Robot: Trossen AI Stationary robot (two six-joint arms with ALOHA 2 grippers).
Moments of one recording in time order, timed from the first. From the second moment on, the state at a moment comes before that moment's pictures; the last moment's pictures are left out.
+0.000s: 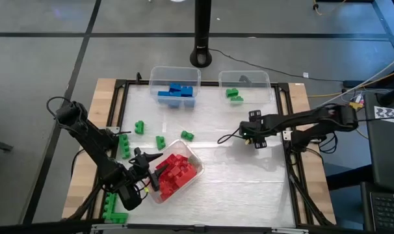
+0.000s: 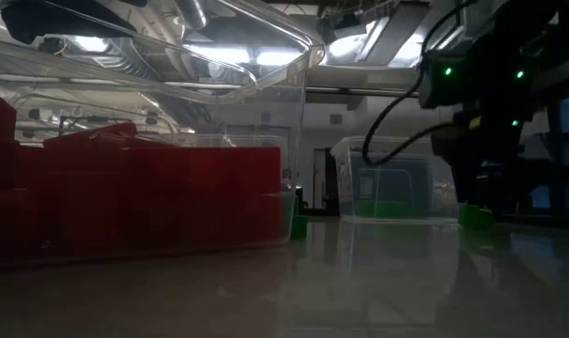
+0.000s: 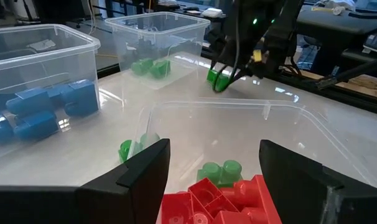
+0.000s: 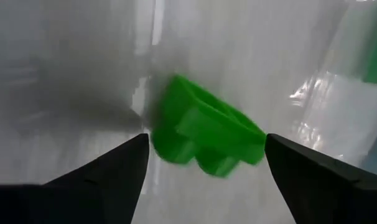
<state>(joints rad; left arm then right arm) -0.88 1.51 0.94 -0.58 -1.33 -1.27 -0.09 1.35 0.65 -0.78 0.38 -0.29</state>
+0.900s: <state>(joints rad) -0.88 1.51 0.94 -0.58 -1.33 -1.26 -0.09 1.46 0.70 -0.64 0.19 -0.36</state>
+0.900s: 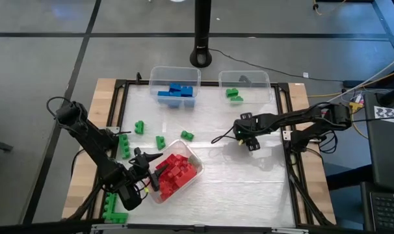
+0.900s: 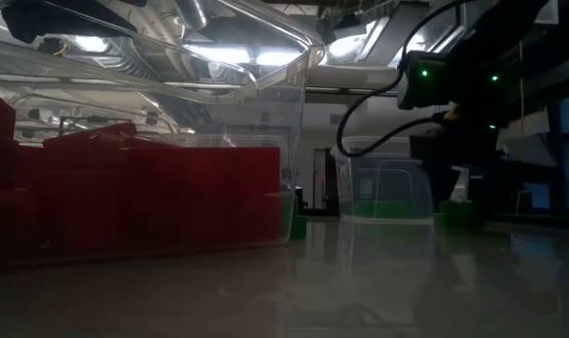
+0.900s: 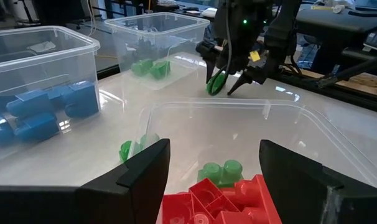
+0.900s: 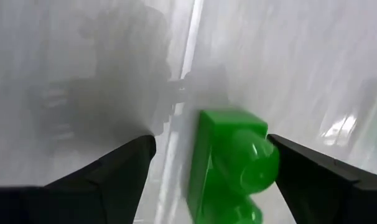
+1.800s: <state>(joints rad) -0.88 1.51 0.94 -0.58 -1.32 -1.27 -0.18 1.41 0.75 -0.74 0.01 -0.35</state>
